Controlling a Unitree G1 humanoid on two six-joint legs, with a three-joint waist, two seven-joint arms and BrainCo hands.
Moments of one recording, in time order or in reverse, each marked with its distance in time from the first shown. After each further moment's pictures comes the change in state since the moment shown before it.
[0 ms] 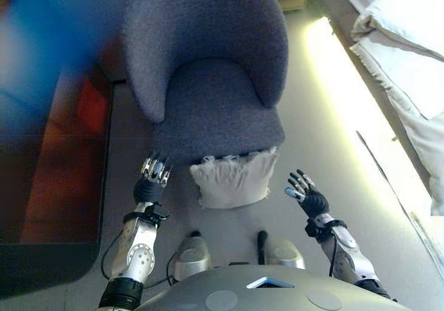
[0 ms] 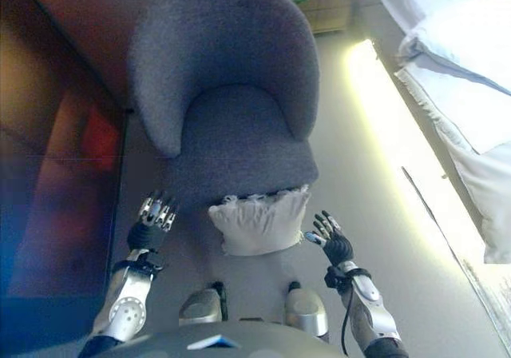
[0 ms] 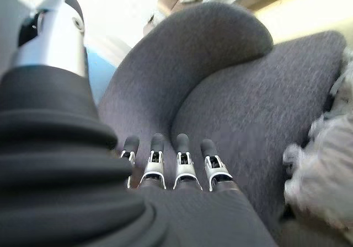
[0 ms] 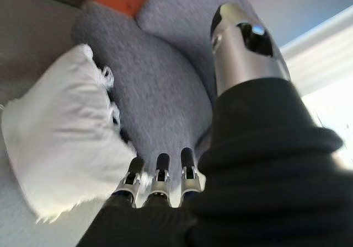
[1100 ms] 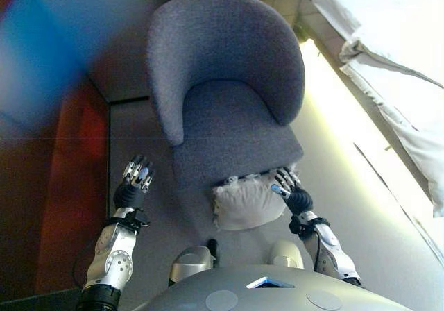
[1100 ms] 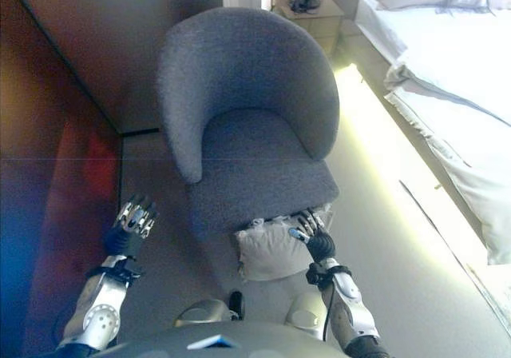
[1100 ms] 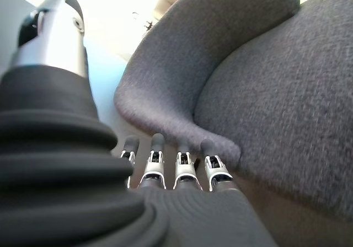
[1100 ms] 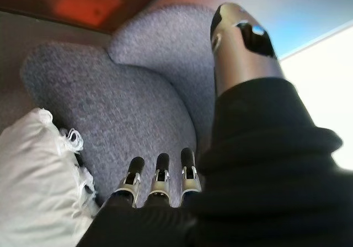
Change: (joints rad) left arm 0.008 0.132 0.021 0.006 0.012 0.000 0.000; right arm 0.018 0.116 0.054 -0.011 -0.015 -0.019 -0.055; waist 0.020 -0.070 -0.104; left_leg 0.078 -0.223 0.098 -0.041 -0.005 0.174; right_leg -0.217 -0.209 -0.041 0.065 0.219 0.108
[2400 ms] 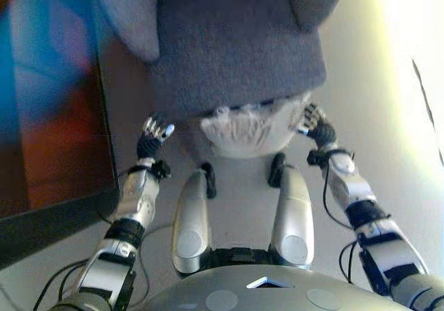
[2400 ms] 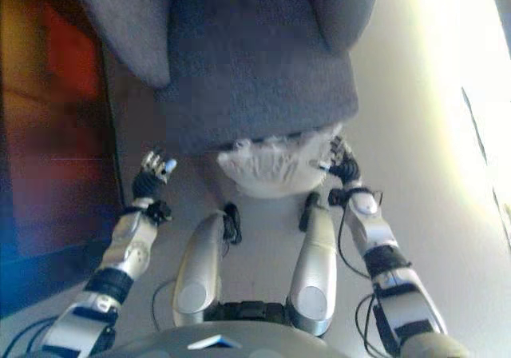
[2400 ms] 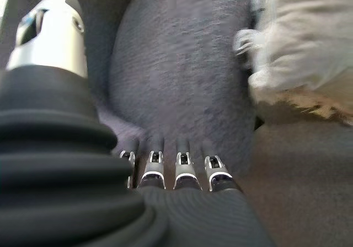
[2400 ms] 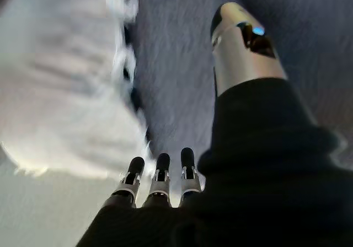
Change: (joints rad) left arm -0.529 -0.021 -0.172 0.344 0.176 -0.131 0.191; right arm -0.659 -0.224 -0.026 0.287 -0.121 0.004 -0.229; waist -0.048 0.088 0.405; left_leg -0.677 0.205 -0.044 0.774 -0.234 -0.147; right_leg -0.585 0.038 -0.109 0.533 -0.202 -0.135
